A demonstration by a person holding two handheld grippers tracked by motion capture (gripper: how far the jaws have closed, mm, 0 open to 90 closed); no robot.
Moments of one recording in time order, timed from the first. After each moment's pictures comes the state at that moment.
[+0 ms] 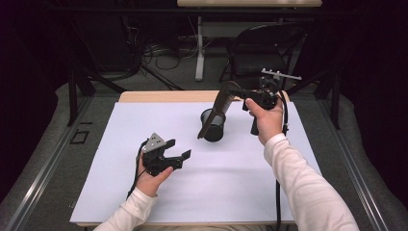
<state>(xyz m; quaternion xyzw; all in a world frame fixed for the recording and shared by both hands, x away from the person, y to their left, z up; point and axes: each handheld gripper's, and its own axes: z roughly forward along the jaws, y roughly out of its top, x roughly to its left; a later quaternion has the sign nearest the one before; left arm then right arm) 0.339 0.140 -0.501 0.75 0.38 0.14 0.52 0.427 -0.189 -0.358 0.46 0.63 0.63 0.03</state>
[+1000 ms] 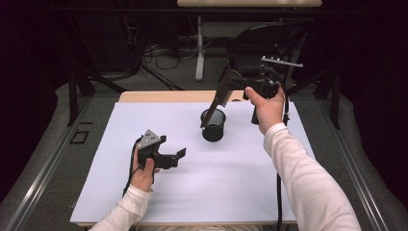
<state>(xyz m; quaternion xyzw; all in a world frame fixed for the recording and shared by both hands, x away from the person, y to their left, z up) 0.348 0.153 -0.499 0.75 0.39 0.16 0.51 0.440 -0.187 -0.334 0.46 0.64 0.62 0.08</state>
